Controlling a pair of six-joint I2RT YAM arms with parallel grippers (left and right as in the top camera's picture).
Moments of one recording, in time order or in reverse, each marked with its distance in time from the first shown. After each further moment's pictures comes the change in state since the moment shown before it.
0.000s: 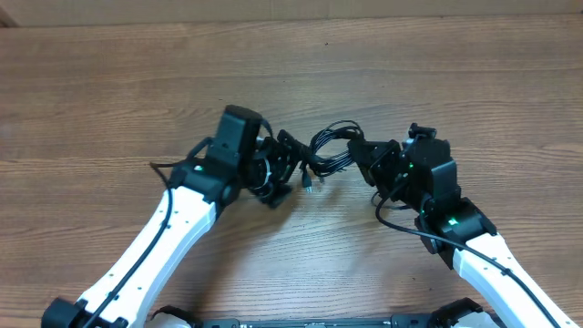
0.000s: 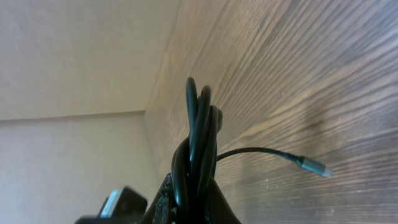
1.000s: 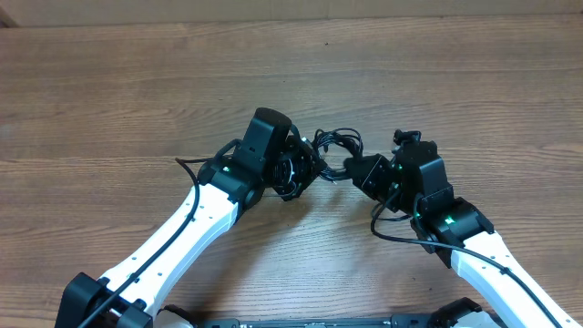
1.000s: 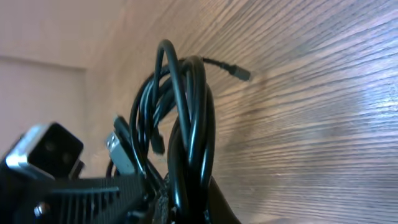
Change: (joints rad) left arm -0.088 0.068 -0.006 0.129 -0.090 -0.012; right arm 0.027 0.010 0.029 -0.221 -0.012 -0.350
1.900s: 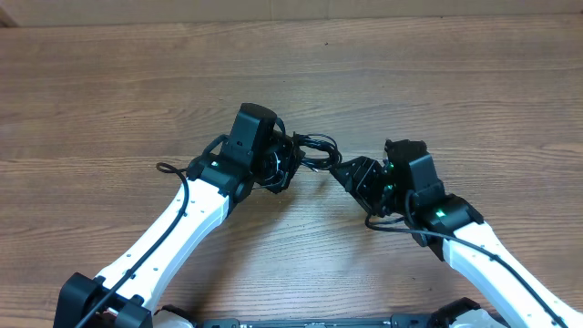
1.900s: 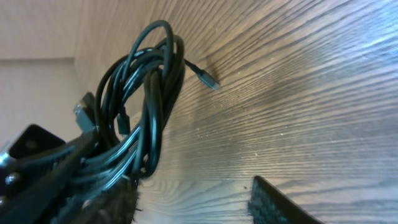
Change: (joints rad) left arm 0.061 0.001 -0.003 -0.026 -0.102 -0.186; right arm 0.008 0.077 -0.001 -0.006 -0.099 0.161
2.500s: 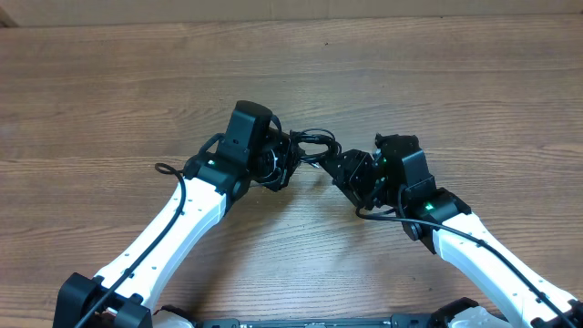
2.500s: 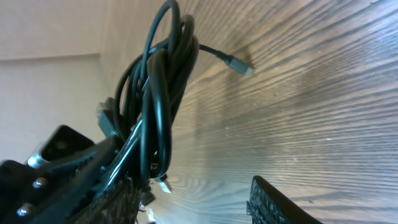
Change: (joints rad) left arm 0.019 0.000 0.000 0.009 0.043 -0.027; right arm 0.008 0.085 -0.008 0.189 -0.060 0.098
